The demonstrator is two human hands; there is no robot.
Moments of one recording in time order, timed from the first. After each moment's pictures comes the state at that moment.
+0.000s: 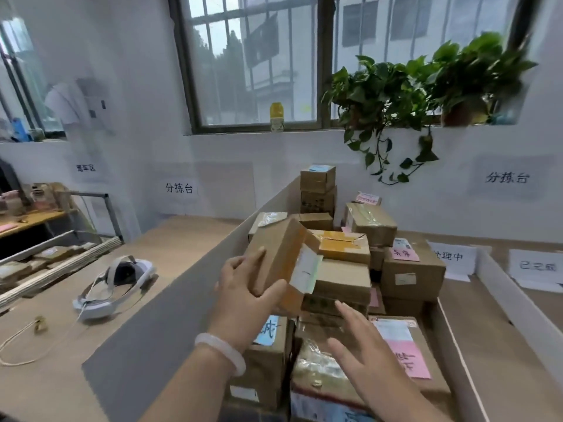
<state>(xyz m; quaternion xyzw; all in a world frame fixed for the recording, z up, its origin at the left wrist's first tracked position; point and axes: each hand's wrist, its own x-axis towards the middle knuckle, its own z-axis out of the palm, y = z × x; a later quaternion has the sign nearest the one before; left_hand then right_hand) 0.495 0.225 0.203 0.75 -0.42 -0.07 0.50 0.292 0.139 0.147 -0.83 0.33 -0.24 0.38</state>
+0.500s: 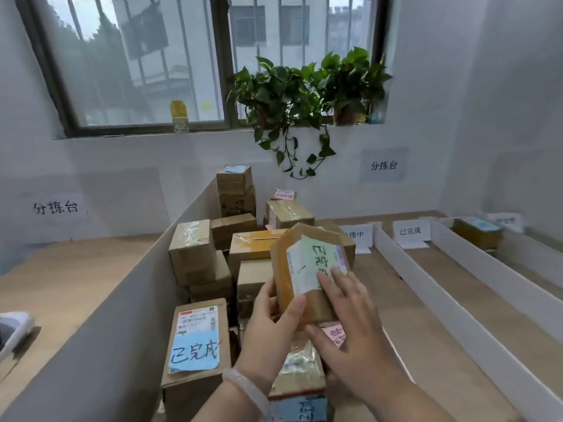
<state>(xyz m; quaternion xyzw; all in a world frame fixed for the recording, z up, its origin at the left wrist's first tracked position) 0.415 0.181 0.175 0.50 -0.42 -0.47 0.60 0.259 0.160 0.170 -0.82 0.42 -0.37 0.15</state>
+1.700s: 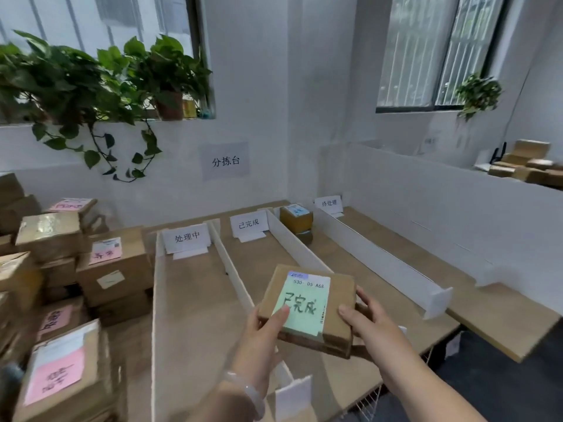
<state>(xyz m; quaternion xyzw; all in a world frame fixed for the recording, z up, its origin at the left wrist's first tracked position) -0.054 0.090 0.124 0.45 -0.38 -0.64 0.49 -0.244 0.114 0.145 -0.38 0.59 -0.52 0.49</state>
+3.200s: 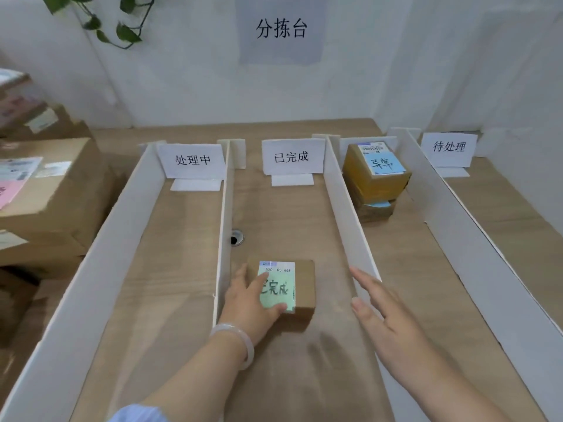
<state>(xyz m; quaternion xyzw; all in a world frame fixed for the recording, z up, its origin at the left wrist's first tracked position) -0.072 -0.295 -0.068 0.78 -0.51 -0.32 0.17 -0.311 -0.294 0.028 -0.68 0.55 -0.23 0.43</state>
